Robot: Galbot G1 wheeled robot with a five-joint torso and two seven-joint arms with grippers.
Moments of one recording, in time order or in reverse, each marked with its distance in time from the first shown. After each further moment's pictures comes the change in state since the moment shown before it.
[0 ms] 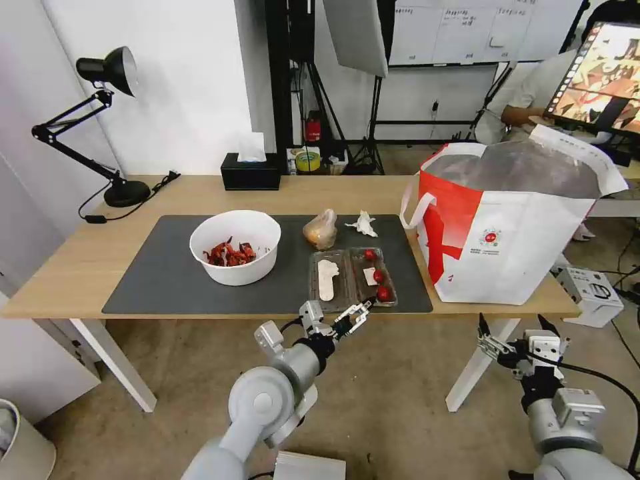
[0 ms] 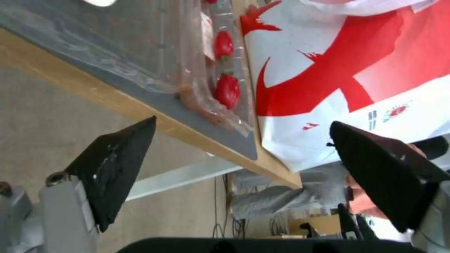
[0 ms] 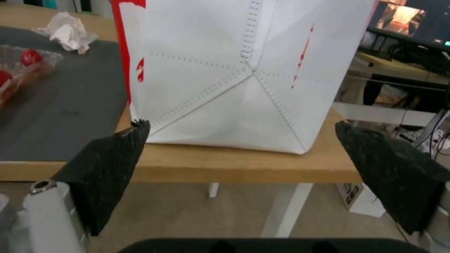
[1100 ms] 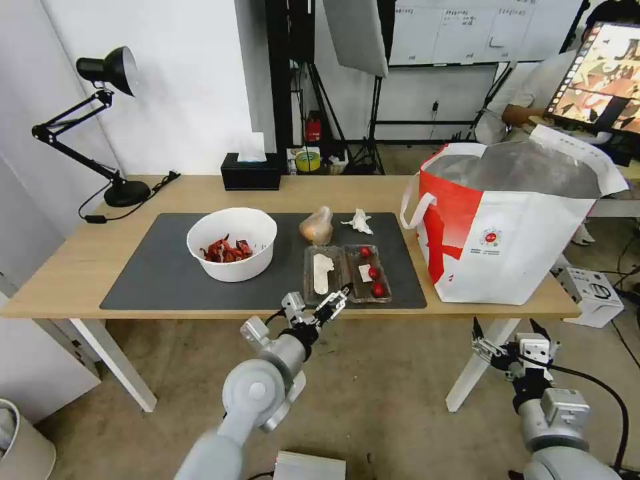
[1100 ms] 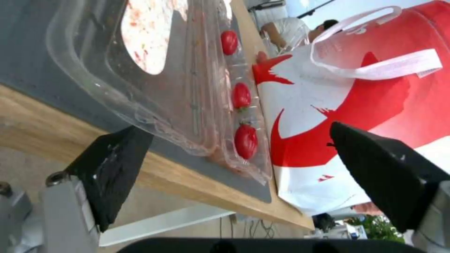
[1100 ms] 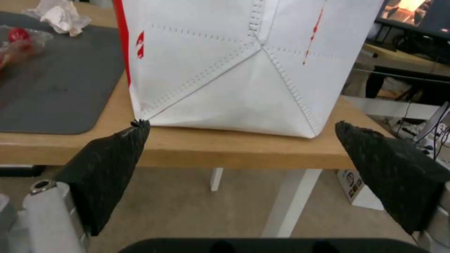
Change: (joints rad) left arm -0.016 -0.007 -0.067 0.054 0.032 -0.054 0.053; right arm 0.017 0.011 -0.027 -0.051 -0.015 0.022 0.004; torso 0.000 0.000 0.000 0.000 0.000
